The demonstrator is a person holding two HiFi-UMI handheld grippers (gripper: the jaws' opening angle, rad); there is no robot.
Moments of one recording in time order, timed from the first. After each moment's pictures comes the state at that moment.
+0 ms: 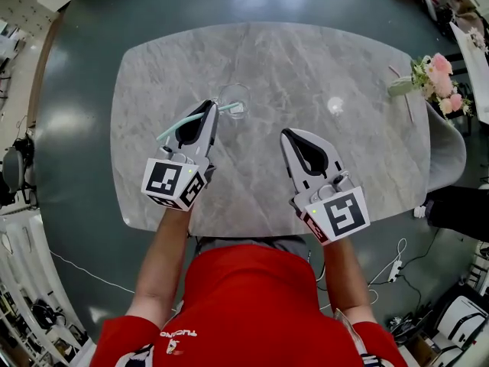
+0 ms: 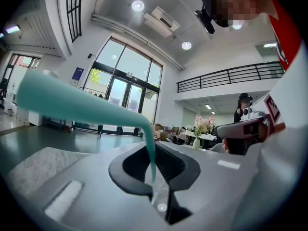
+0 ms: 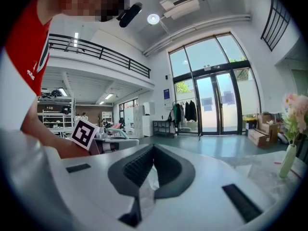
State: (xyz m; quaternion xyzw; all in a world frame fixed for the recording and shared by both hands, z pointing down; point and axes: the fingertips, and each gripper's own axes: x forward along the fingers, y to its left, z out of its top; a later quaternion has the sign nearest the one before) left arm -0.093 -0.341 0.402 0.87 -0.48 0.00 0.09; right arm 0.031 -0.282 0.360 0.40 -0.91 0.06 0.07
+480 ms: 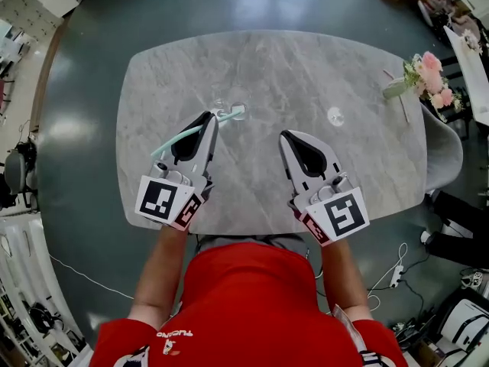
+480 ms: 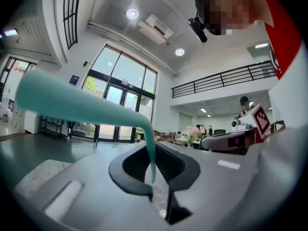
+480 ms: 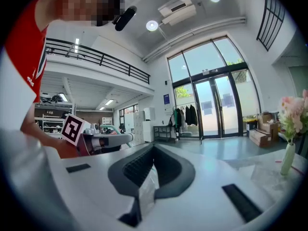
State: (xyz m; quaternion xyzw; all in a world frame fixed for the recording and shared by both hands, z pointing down) left arm -0.094 -0.293 0.342 0.88 -0.47 -0.02 0.06; right arm 0.027 -0.260 0.336 0.40 -0.91 0.06 0.04
